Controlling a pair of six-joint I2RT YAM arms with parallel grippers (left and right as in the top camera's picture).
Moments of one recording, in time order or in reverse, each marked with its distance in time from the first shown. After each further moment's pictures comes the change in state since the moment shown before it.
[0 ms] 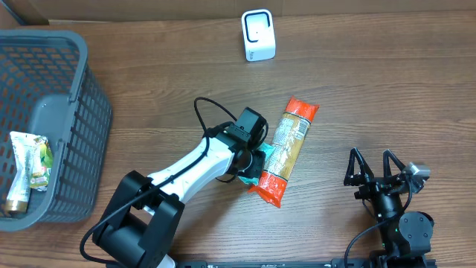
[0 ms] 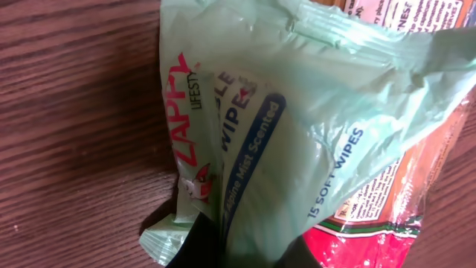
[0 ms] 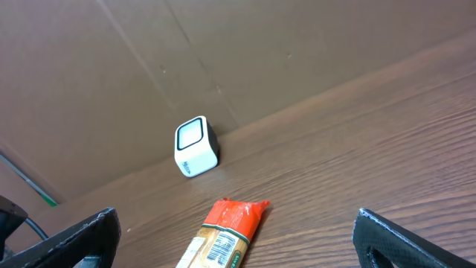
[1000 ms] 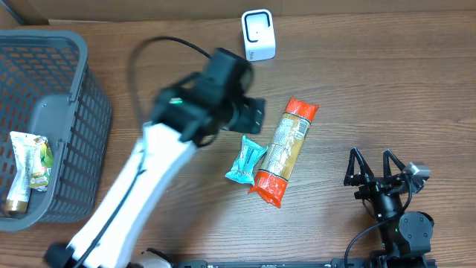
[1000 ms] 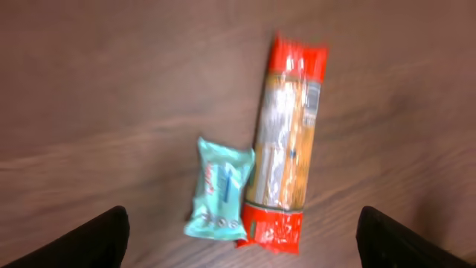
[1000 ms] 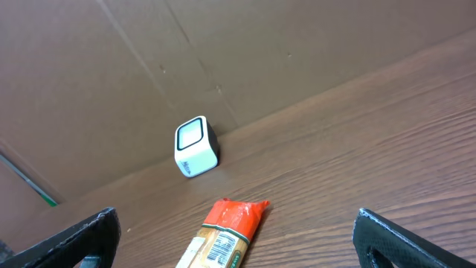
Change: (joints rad) left arm 0.095 -0.216 0.630 -0.513 -0.140 0.027; right arm 0.000 0.000 0.000 0.000 0.000 0.000
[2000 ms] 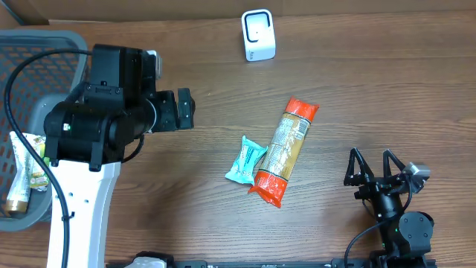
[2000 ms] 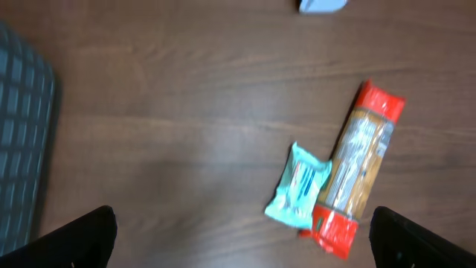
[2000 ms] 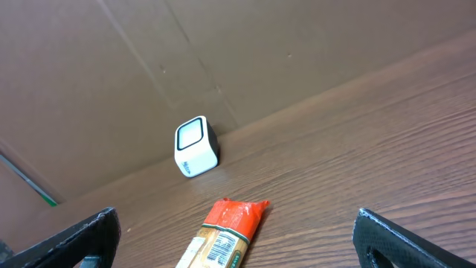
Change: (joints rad) left arm 0.360 -0.164 0.084 -0.201 0.012 0.101; right arm 0.000 0.000 0.000 0.000 0.000 0.000
